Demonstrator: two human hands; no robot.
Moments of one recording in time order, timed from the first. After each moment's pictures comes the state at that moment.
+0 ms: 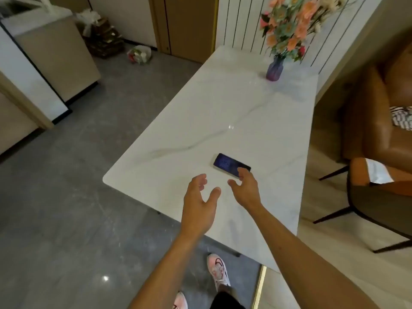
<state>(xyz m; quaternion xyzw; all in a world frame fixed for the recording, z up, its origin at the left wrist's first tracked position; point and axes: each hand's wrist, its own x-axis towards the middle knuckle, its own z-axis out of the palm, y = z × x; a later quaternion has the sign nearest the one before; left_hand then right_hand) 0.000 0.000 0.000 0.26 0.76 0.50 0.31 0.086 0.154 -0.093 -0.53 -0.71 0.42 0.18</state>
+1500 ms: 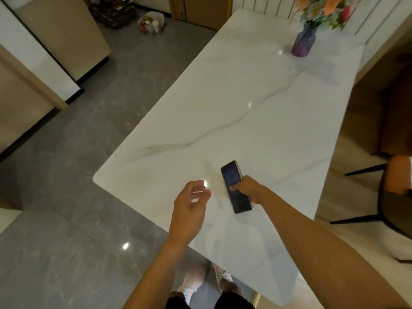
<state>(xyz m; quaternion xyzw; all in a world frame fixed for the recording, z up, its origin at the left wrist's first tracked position) -0.017 0.091 -0.023 0.18 0.79 0.48 0.34 0.067 0.295 -0.162 -0.53 -0.56 0.62 -0.12</state>
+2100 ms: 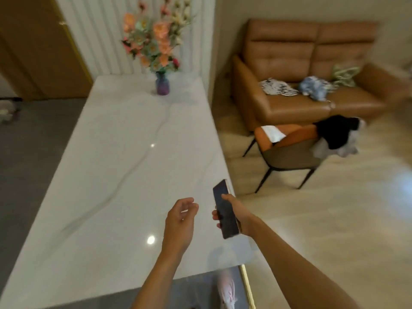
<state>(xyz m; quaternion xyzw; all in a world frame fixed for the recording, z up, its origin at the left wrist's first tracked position) 0.055 0.089 -0.005 0.41 0.67 0.42 0.46 0.240 0.165 -0.078 -0.57 -0.19 0.75 0.26</state>
